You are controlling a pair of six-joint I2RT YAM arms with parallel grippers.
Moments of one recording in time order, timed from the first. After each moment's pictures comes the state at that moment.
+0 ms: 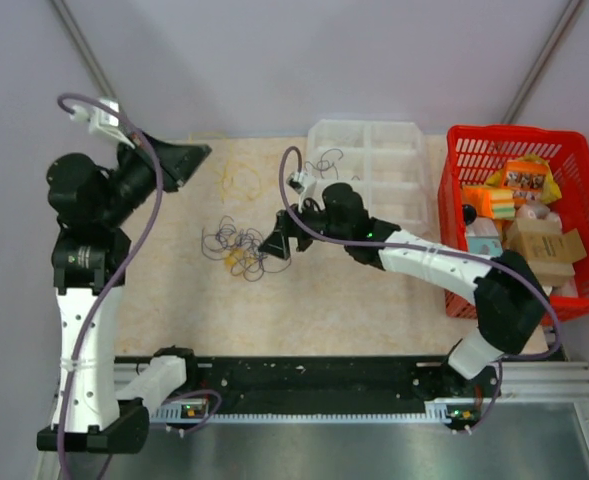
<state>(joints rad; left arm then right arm) -0.03 0.95 1.40 -0.40 0.55 -0.72 0.84 1.62 1.13 0.17 -0.42 0.42</state>
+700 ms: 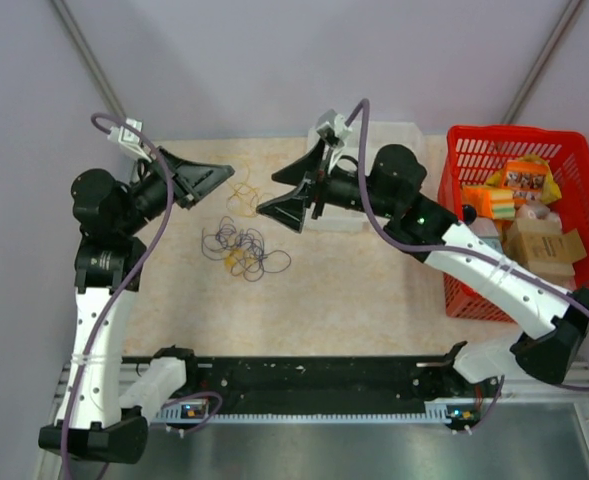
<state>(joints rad) -0.05 0.94 1.26 -0.19 0.74 -1.05 0.85 1.34 1.41 0.06 -0.47 0.31</state>
